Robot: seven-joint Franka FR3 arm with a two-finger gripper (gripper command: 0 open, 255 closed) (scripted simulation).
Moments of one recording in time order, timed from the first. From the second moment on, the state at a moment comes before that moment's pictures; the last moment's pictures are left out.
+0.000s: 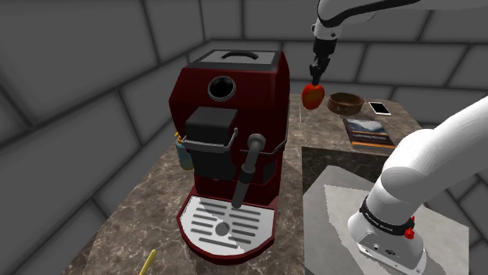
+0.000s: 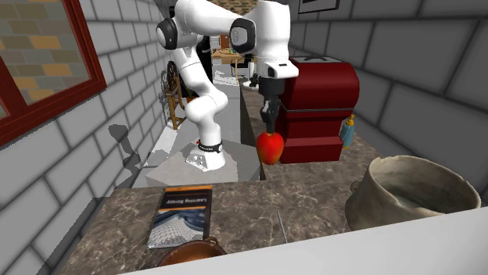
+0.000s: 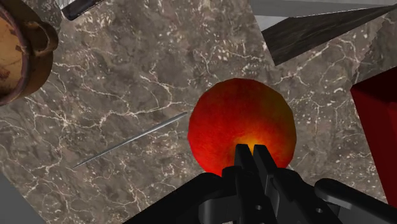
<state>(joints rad) -0.09 -0.45 -0.34 -2.21 -0.16 1.84 -0.38</state>
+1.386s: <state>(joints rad) -0.25 0.13 -0.74 -1.52 0.11 1.67 -1.01</state>
